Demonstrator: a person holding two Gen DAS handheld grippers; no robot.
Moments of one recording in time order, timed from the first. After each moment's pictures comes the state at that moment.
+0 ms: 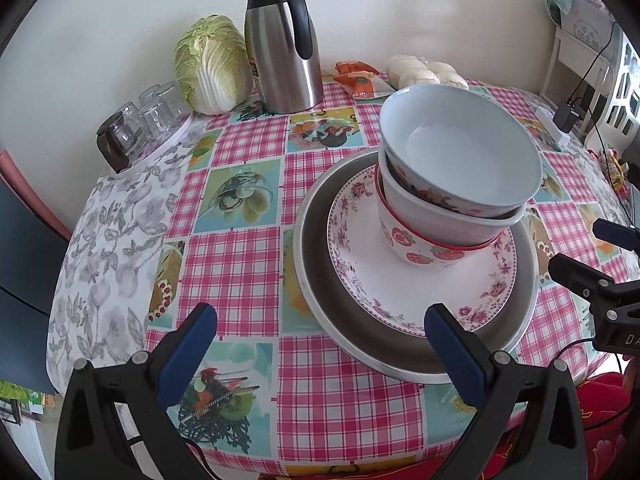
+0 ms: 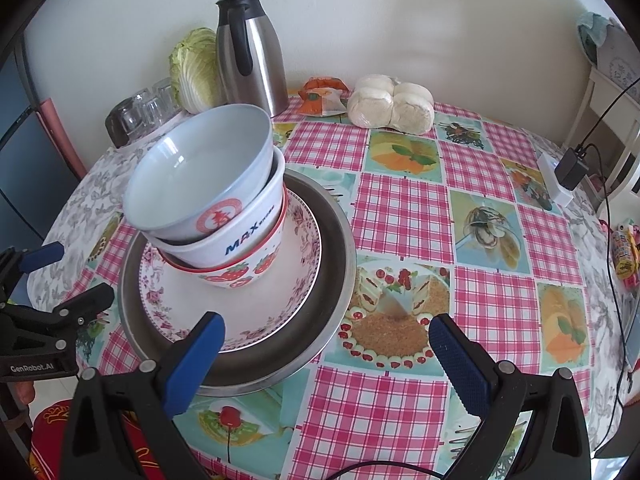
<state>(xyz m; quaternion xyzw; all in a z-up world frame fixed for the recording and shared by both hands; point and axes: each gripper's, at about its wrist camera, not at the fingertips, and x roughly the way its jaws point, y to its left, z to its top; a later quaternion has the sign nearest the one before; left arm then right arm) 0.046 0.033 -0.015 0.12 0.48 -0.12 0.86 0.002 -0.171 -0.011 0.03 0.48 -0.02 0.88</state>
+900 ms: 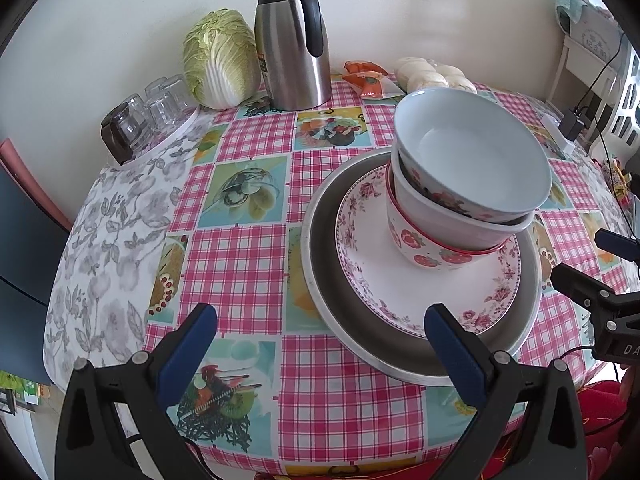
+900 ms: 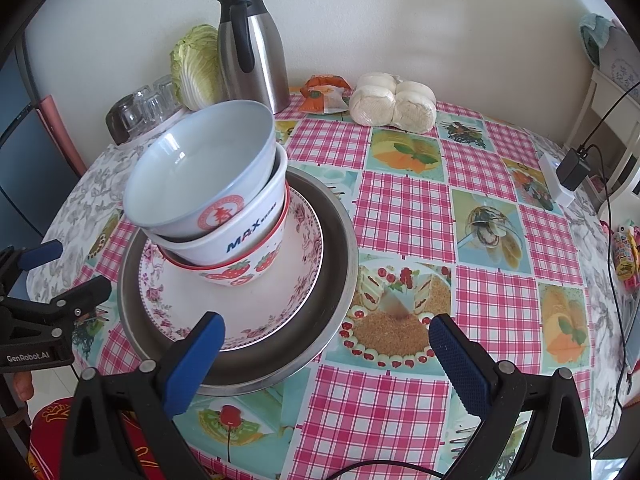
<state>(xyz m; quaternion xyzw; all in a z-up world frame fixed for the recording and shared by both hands) 0.049 0.038 -0.017 0.10 0.48 -0.11 0.86 0.003 -0.170 -0.012 0.03 0.48 -0.02 0.88</state>
